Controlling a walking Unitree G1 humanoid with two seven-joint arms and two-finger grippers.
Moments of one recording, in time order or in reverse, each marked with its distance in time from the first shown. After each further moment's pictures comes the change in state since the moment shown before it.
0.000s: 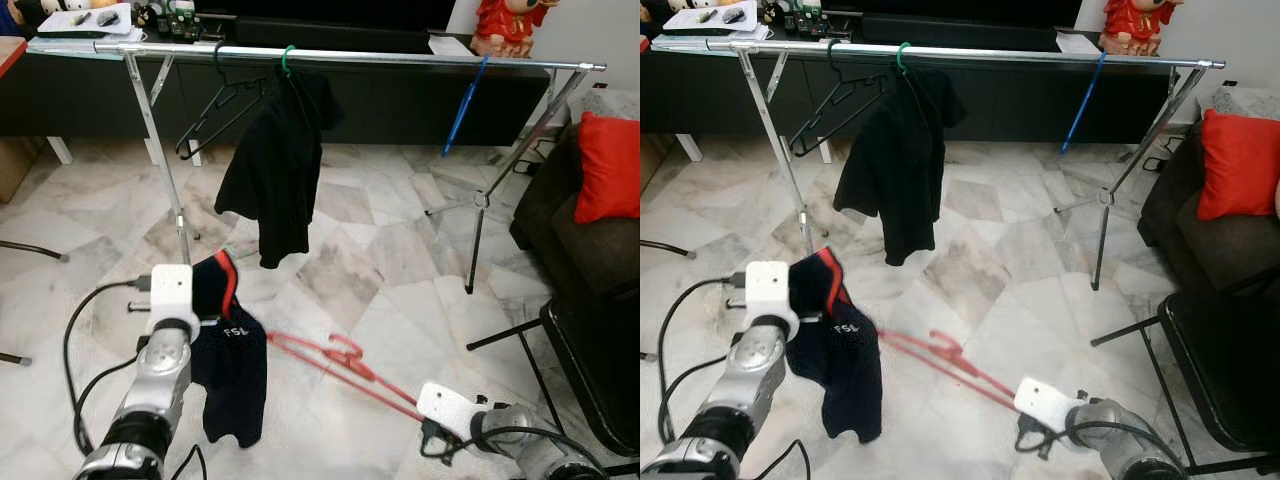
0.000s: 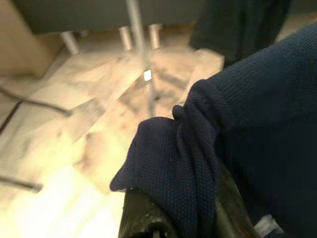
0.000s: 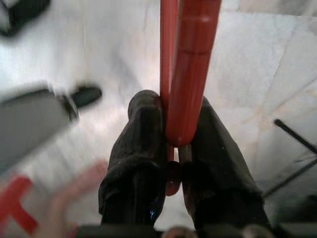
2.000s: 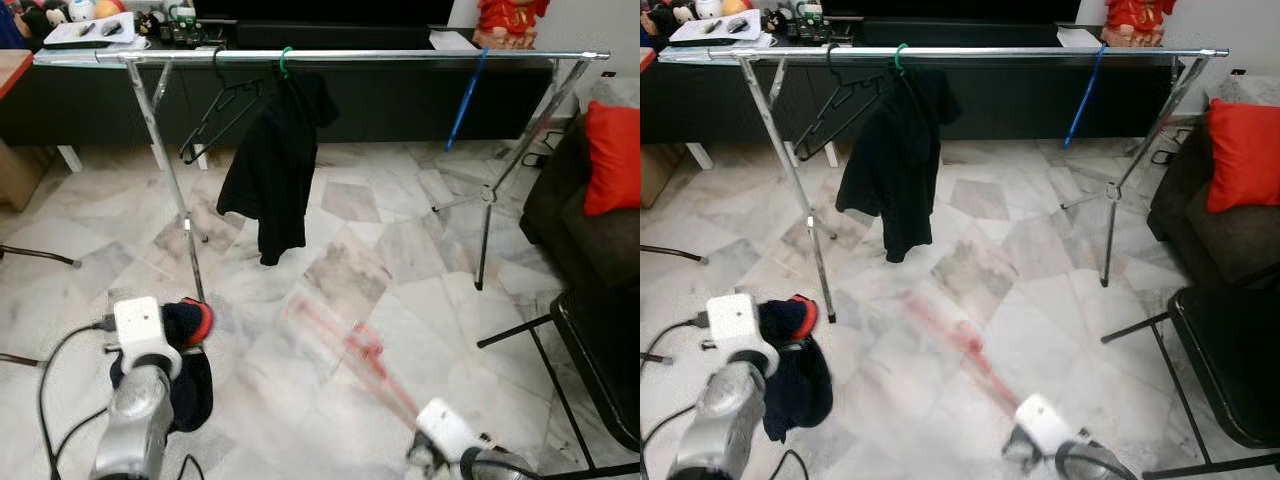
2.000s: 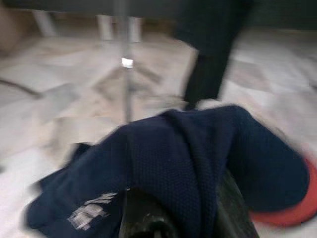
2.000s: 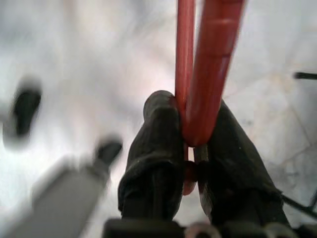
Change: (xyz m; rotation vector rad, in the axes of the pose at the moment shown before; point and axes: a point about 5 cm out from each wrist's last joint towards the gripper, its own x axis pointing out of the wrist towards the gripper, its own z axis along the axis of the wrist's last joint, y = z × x) left arm -0.048 -0.003 -0.014 -0.175 -0.003 -0.174; right arm 0.014 0.023 -0.015 0.505 -0.151 -0.327
